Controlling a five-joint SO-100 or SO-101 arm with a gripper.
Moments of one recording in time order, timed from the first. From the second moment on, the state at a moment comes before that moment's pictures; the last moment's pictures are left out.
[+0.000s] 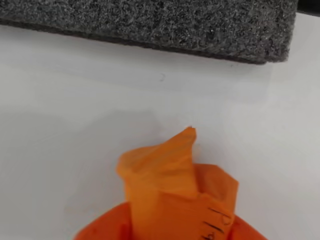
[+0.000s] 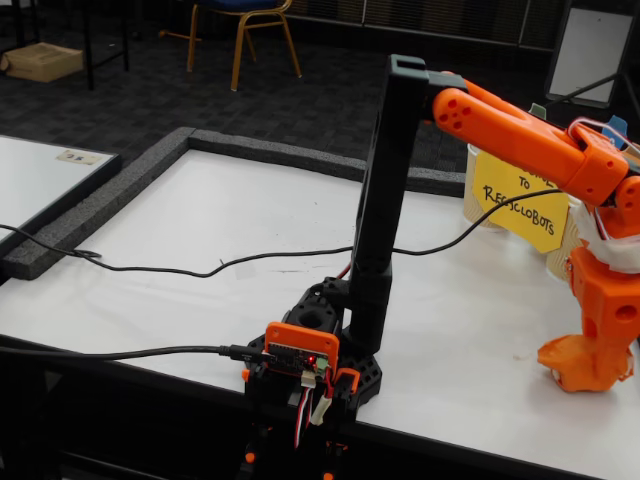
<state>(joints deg) 76.9 86.7 106.9 63.6 -89.3</state>
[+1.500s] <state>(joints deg) 51.7 163.4 106.9 83.8 -83.8</state>
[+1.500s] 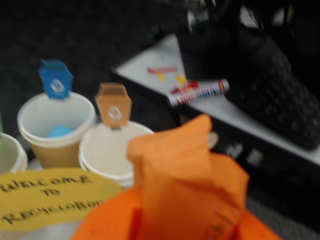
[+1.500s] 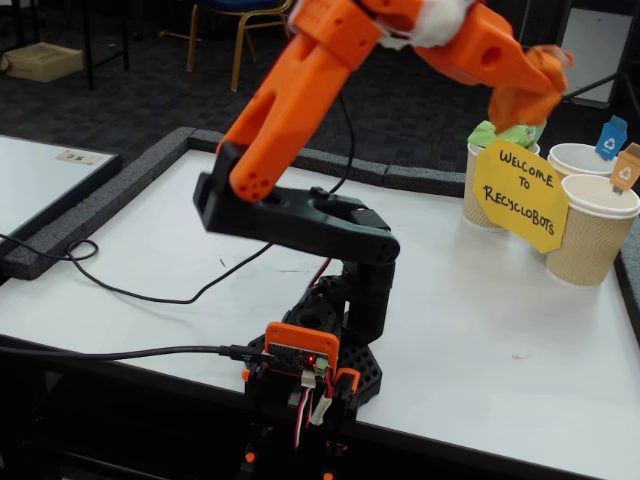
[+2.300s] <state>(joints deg) 44.2 160.3 120.7 56.4 -83.8</state>
